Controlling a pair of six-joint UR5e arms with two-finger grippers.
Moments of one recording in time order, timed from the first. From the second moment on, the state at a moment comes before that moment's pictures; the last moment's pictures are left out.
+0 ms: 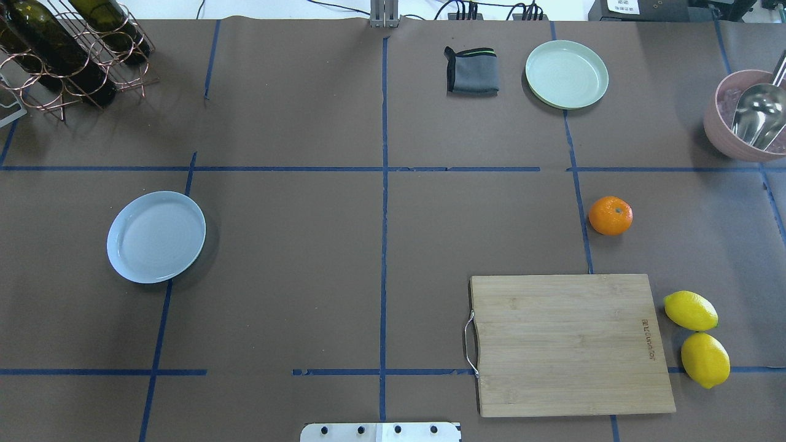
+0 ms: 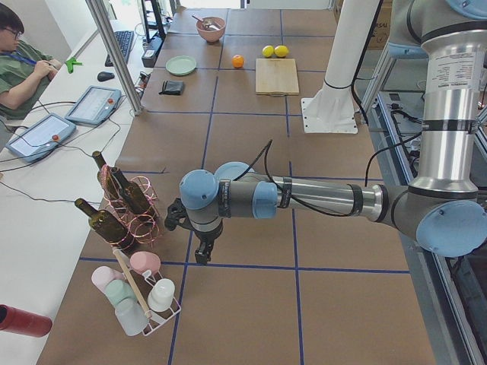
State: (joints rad) left arm -1.60 -1.55 -1.68 -1.49 -2.40 0.25; right arm 1.59 -1.68 1.73 -1.64 2.32 -0.29
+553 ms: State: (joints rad) left arm -1.59 -1.55 -1.71 -1.50 -2.38 0.25; right arm 1.59 -1.68 1.73 -1.64 2.32 -0.30
